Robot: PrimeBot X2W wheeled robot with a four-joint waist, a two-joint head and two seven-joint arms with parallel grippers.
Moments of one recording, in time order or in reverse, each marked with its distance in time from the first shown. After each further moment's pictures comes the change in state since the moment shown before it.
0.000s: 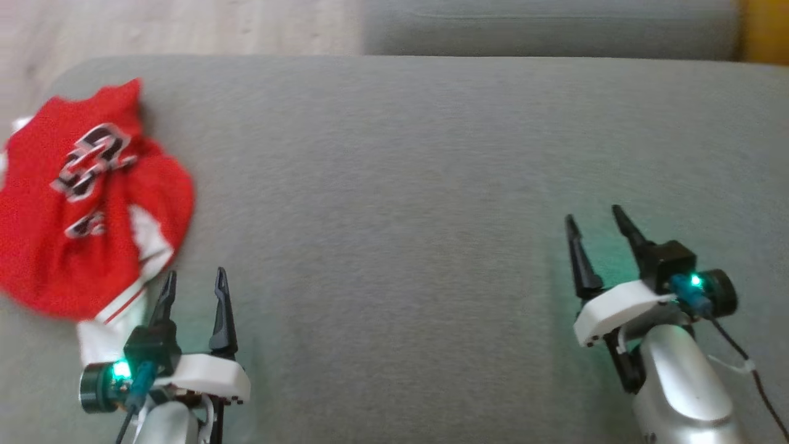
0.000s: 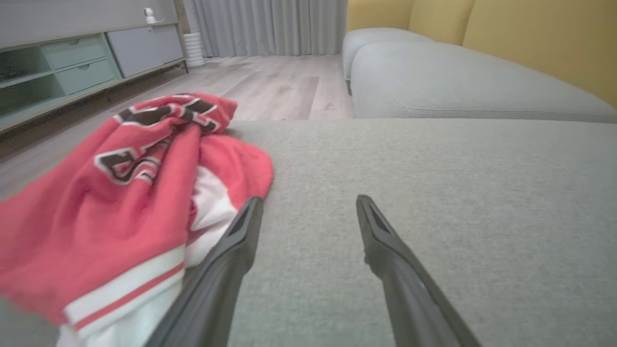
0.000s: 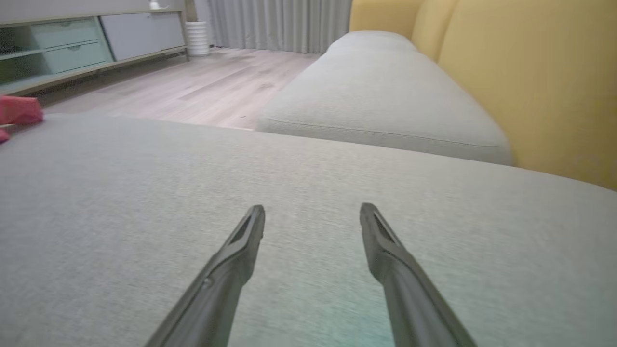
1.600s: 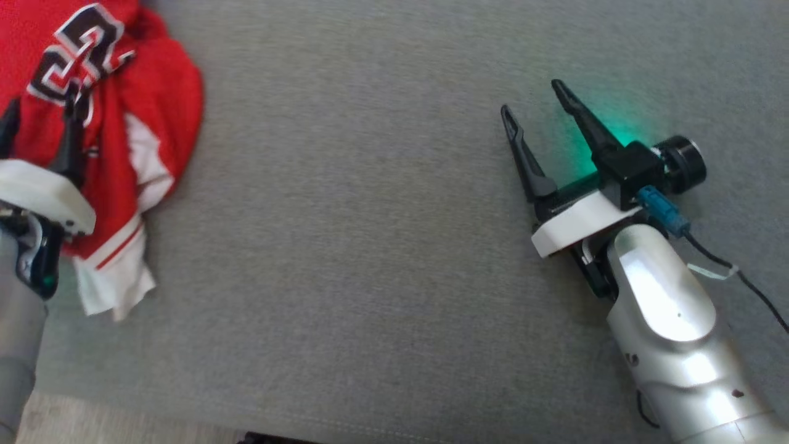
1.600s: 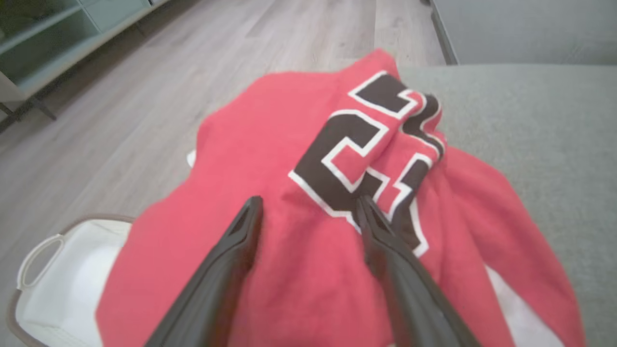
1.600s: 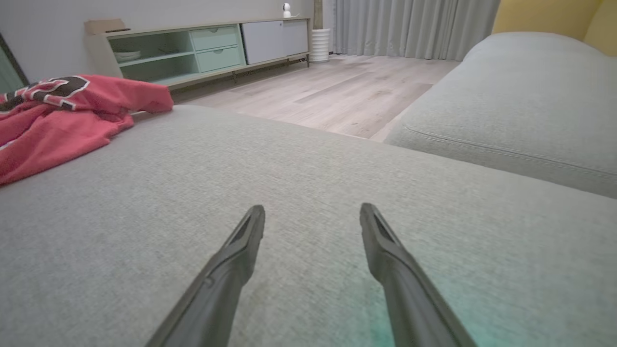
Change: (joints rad) left arm -0.588 0.426 -0.355 0.327 -0.513 -0.114 0.174; right arm -0.226 -0.048 0.267 -0.136 0.058 0.000 -0.011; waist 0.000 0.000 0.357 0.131
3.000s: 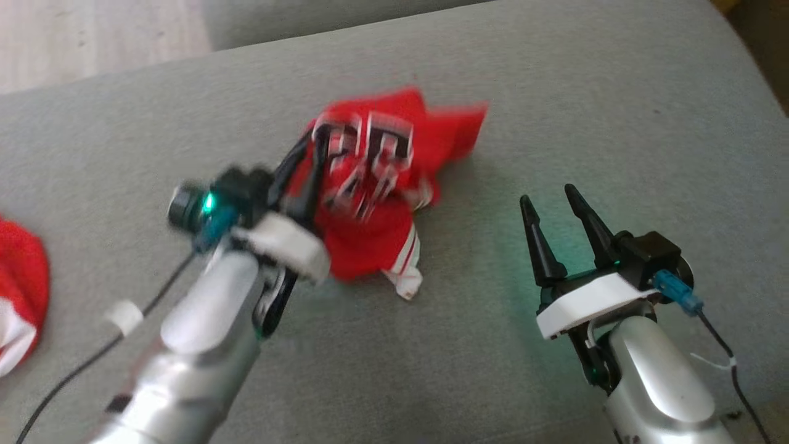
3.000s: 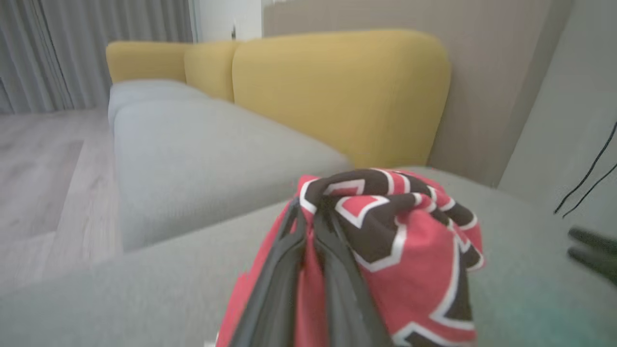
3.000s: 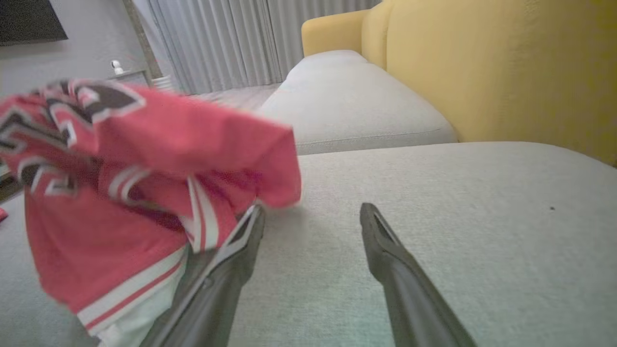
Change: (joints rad) left arm 0.080 -0.324 -0.280 -0.230 0.095 0.088 -0.156; right arm 0.243 0.040 -0.054 -0.019 0.199 0.000 0.002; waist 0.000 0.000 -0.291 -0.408
